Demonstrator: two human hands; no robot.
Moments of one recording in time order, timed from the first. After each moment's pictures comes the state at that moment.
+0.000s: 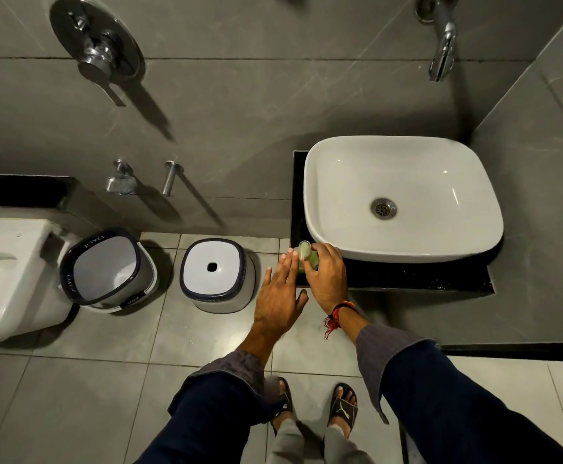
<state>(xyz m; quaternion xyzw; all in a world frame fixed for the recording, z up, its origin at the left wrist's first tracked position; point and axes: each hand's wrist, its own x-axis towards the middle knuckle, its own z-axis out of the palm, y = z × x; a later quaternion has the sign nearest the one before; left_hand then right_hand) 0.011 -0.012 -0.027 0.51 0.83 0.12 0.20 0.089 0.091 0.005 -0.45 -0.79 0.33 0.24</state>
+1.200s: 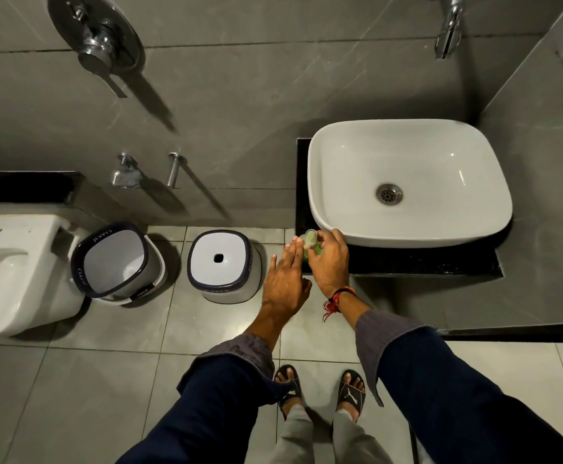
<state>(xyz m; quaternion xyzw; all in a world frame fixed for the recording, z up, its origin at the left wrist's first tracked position) 0.011 -0.008 -0.014 0.50 0.83 0.10 0.21 0.079 0.087 0.005 -0.49 -0.75 0.37 0.24</state>
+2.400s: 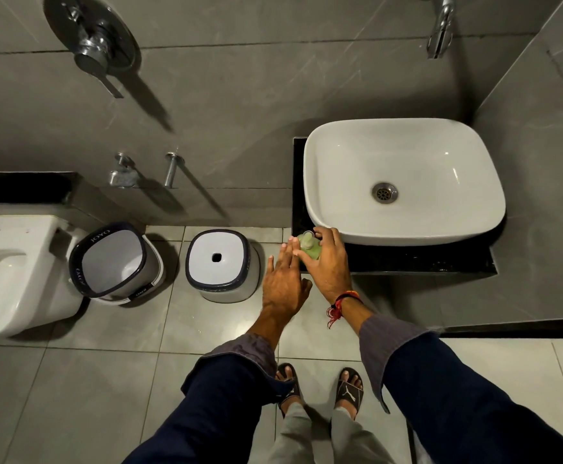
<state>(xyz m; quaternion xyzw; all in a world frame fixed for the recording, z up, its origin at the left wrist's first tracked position) 0.021 -0.008 -0.022 0.48 0.85 0.09 0.19 0.096 0.084 0.015 -0.45 -0.78 0.39 0.21</state>
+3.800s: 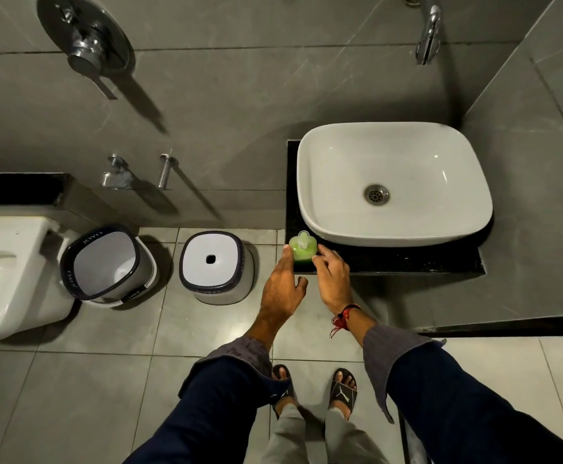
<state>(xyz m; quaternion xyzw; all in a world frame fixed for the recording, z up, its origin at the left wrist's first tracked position) 0.033 -0.008 -0.011 0.39 0.83 0.28 0.29 0.124 0.079 -0.012 -0.51 -0.66 0.52 0.18</state>
